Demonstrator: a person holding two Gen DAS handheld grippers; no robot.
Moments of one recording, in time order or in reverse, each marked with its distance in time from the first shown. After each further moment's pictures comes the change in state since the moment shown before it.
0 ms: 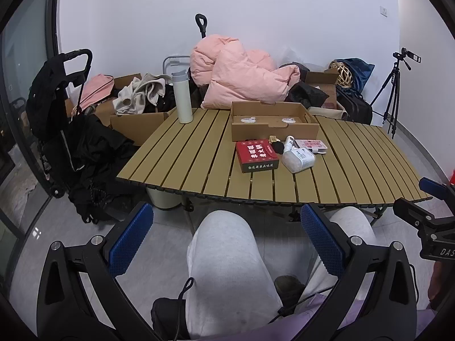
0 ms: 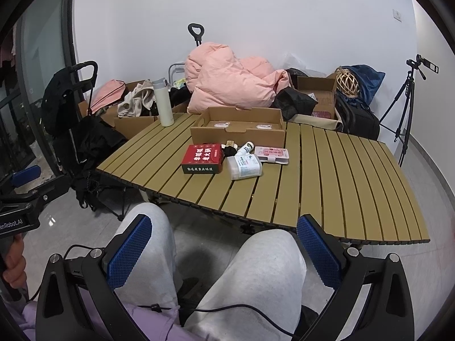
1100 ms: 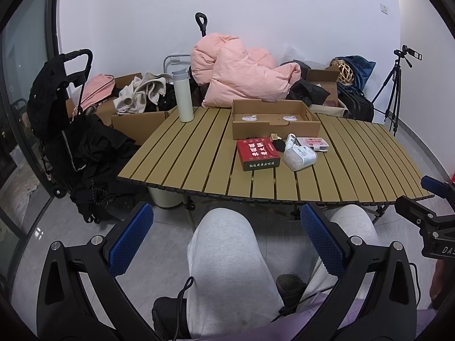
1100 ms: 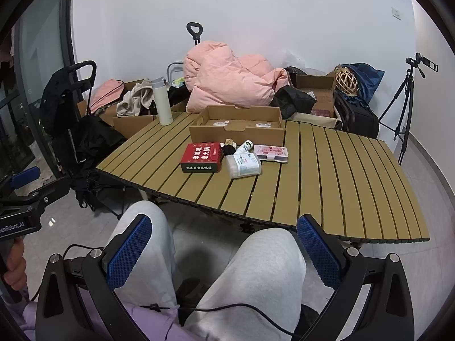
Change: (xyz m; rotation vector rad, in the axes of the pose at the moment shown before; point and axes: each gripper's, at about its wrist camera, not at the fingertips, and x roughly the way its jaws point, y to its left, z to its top) left arm 0.001 -0.002 0.001 0.006 0.007 0.010; right arm 0.003 -0.001 -0.002 0.006 0.004 -0.005
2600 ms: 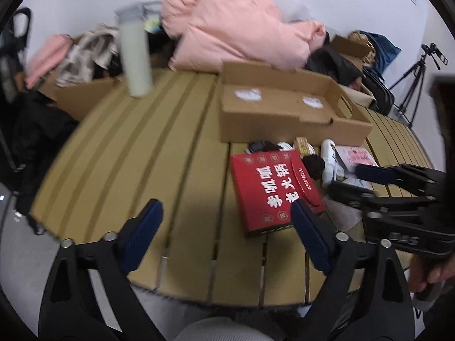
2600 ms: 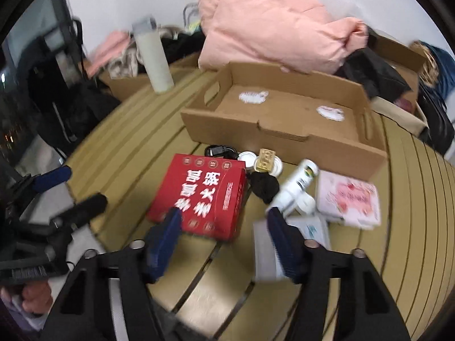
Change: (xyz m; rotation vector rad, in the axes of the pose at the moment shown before) left arm 0.317 0.012 0.085 -0.056 0.232 -0.150; right arm 0.334 0.018 0.124 -0.109 0.307 0.172
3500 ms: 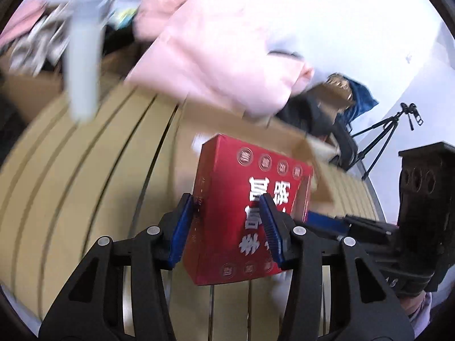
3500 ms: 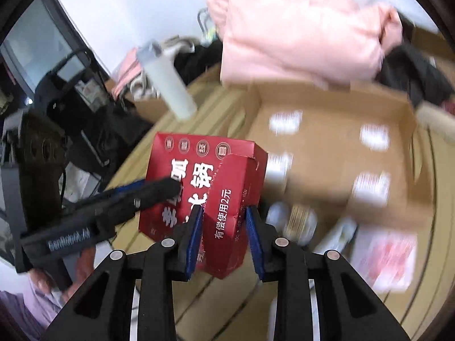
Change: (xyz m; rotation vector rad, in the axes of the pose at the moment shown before) left arm 0.049 0.013 0.139 -0.146 -0.042 -0.288; right arm 0.019 -0.039 0.096 0.084 -0.020 0.241
